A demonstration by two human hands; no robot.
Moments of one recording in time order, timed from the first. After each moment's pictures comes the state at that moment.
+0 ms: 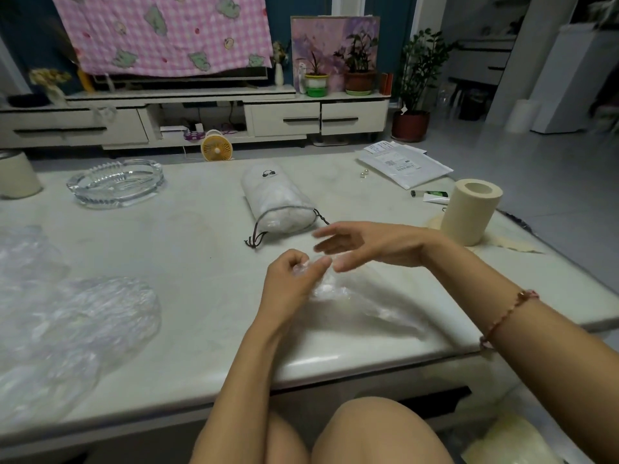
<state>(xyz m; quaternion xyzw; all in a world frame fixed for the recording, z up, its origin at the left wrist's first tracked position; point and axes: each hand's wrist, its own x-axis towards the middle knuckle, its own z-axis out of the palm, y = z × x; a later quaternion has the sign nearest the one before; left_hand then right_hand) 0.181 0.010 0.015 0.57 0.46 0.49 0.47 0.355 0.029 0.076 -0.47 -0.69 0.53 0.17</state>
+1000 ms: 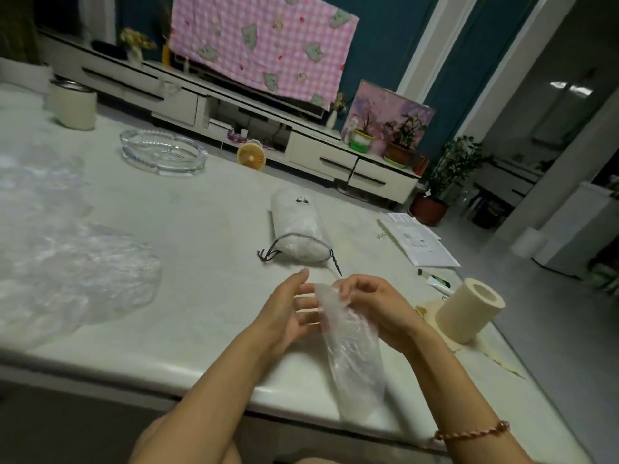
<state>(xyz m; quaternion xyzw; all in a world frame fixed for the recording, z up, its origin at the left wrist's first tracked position) 0.178 0.000 0.034 0.28 0.36 0.48 0.75 0.335 0.016 0.064 -0.46 -0.60 0.54 0.36</state>
